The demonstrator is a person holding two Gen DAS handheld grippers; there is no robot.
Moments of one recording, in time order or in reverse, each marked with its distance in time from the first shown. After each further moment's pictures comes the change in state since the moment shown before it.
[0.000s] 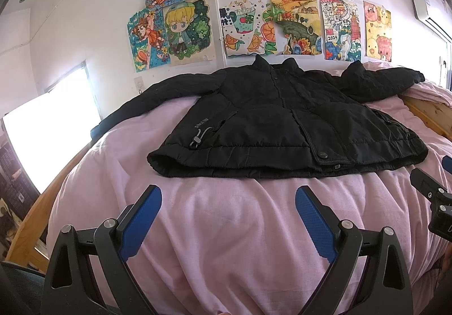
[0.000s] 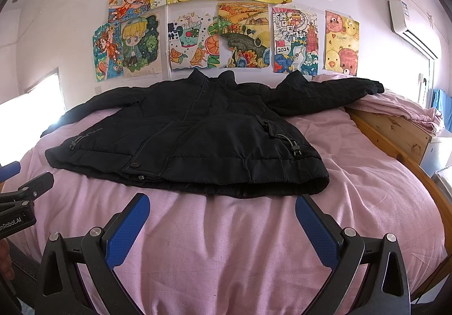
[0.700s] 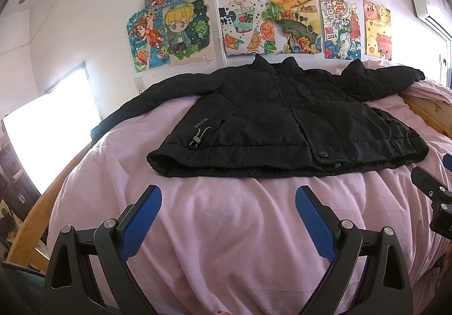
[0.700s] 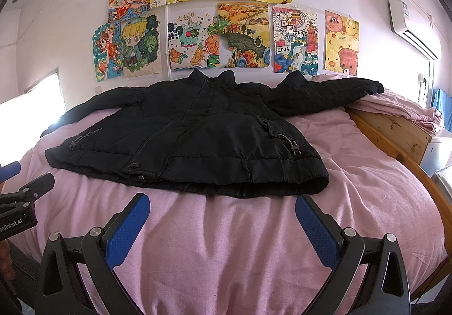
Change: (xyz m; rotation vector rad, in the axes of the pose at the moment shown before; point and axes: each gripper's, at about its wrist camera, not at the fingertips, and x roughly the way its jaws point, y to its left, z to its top) left arm 0.003 0.002 -0.002 0.004 0.001 0.002; right arm 0.001 0.000 0.000 0.001 0.000 0.001
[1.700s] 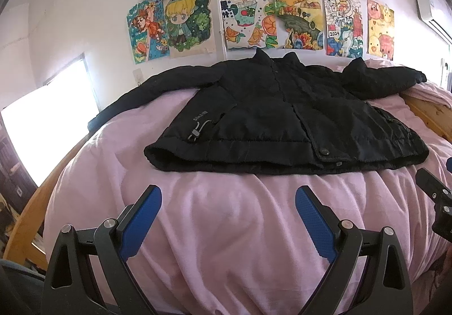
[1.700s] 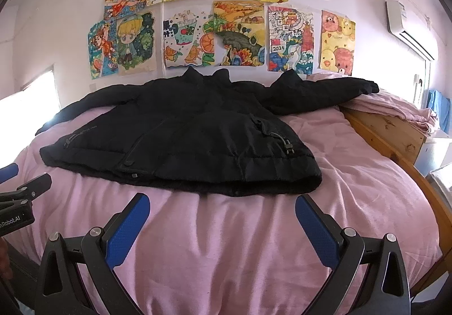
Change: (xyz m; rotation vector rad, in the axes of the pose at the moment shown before) left arm 0.007 0.005 0.004 -0.016 0.038 -0.010; right arm -0.004 -0.008 -0.001 -0.001 0.000 -0.034
